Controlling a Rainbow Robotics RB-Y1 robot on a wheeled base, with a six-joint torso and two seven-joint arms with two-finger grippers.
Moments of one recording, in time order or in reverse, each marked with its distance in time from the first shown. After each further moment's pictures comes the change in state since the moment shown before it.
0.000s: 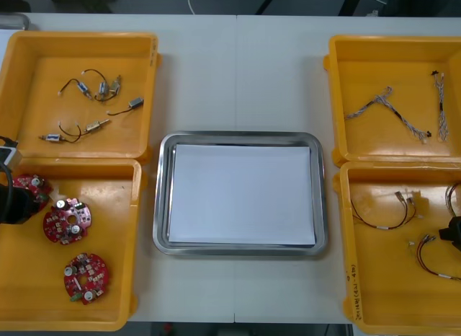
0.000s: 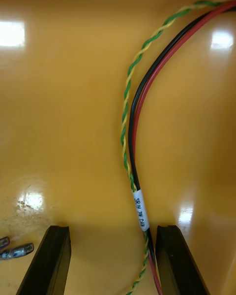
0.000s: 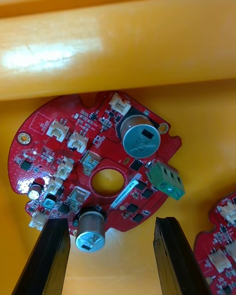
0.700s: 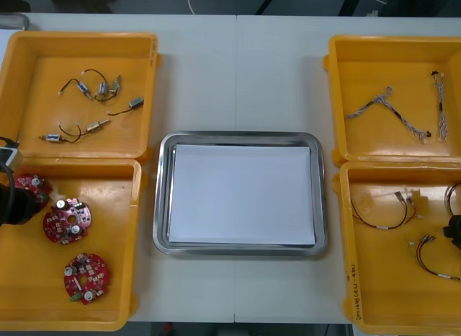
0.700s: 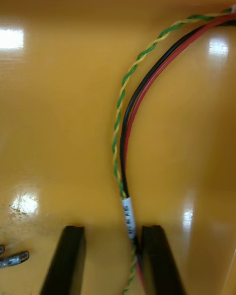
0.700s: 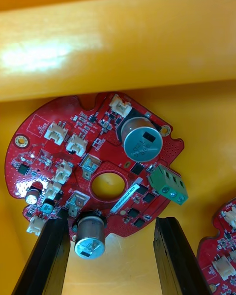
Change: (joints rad) right arm 0.003 -0.012 0.015 0.009 -0.005 -0.044 0.000; left arm 0.001 0.000 -0.011 0.009 -0.006 -0.020 0.000
